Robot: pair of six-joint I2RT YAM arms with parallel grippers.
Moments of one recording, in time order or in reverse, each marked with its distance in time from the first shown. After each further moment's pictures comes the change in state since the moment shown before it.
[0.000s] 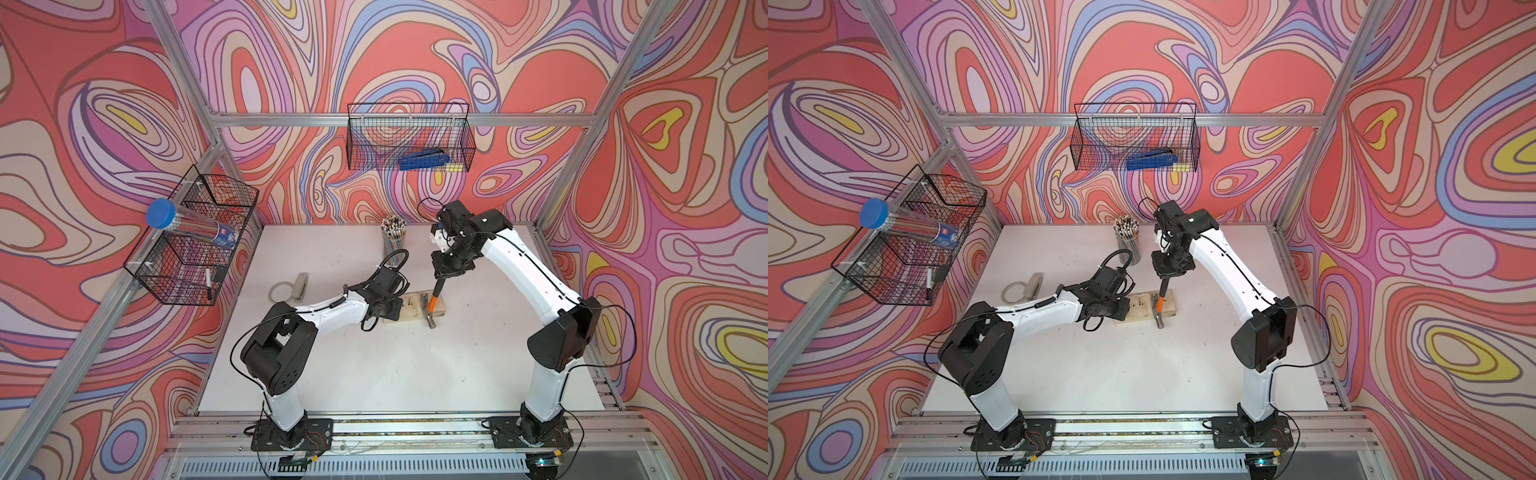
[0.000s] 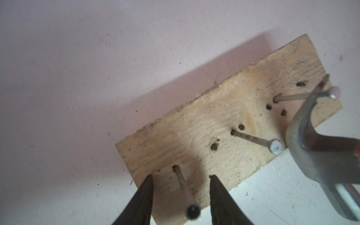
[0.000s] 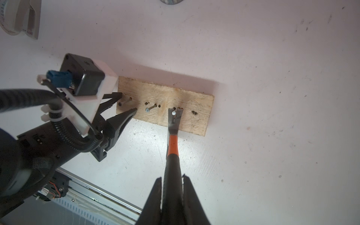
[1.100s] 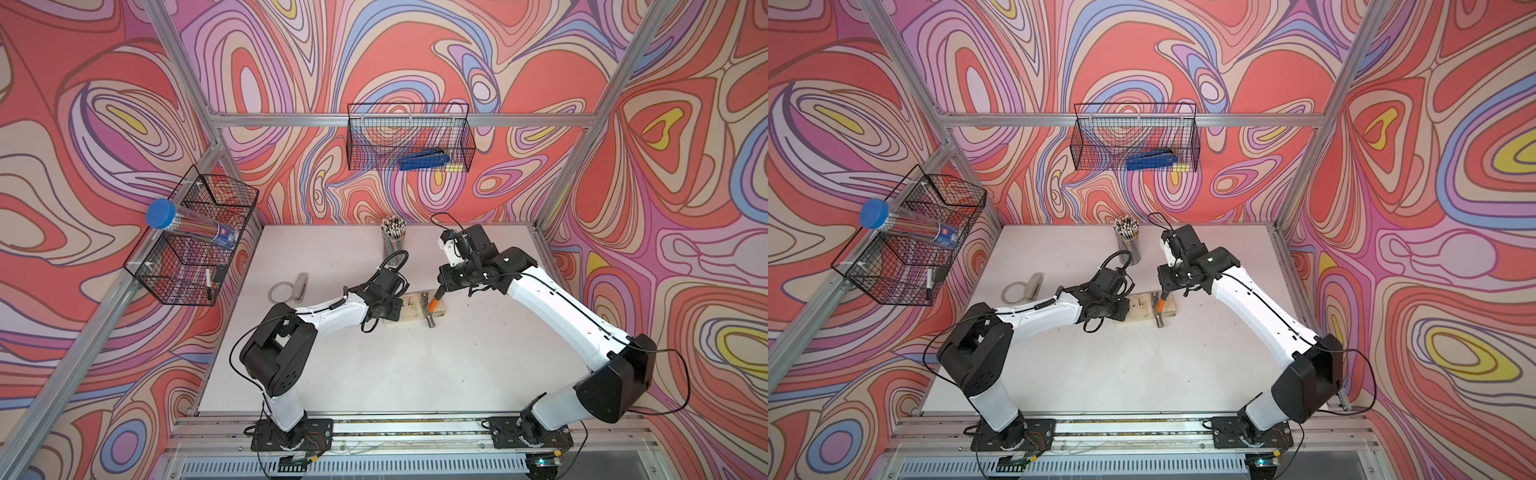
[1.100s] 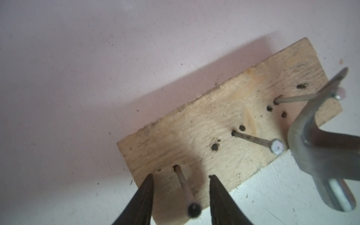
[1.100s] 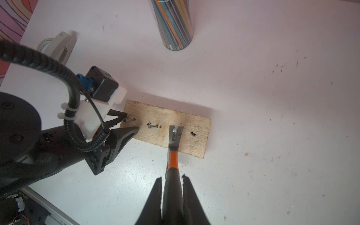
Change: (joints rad) left arm -0.006 -0.007 -0.020 0.024 -0.017 -0.019; right arm 0.049 -0.386 -0.583 0.529 0.085 0.016
